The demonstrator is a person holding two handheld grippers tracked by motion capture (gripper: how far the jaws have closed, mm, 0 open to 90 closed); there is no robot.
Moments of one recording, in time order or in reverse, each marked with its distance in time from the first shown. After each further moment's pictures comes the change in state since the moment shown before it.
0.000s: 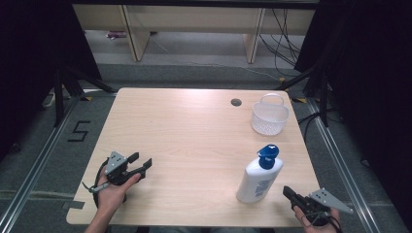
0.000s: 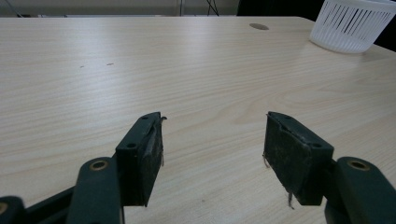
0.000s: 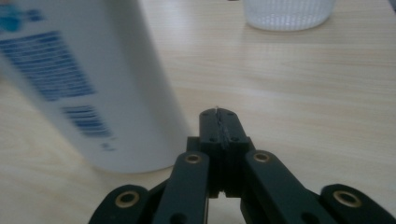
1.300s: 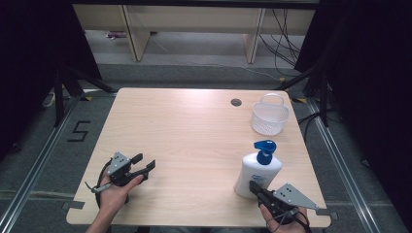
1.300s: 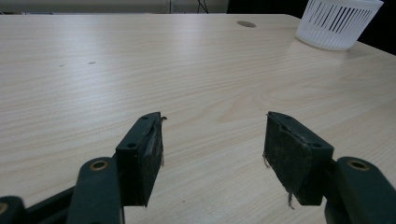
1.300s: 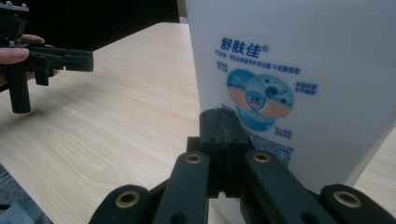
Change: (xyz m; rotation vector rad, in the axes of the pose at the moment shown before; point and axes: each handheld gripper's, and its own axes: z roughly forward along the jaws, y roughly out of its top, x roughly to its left) left arm -0.008 0.000 0.001 0.018 -0.032 0.007; right arm 0.095 0.037 0.022 -0.059 0.136 -0.140
